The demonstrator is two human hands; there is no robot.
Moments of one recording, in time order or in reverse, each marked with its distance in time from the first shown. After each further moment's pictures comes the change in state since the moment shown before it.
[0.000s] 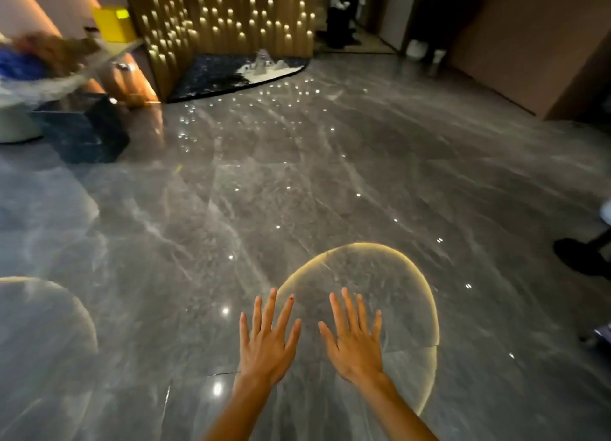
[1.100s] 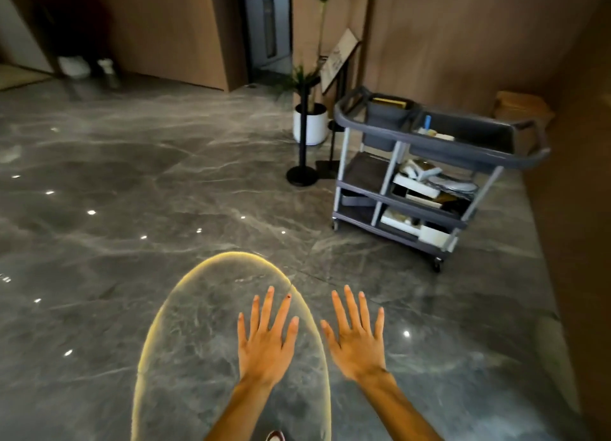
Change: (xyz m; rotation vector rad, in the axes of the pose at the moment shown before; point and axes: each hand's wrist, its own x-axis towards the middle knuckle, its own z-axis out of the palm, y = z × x) left_hand -0.011 0.486 0.125 0.033 -0.194 0.930; right_hand -0.202 0.406 -0.066 0.134 0.245 0.973
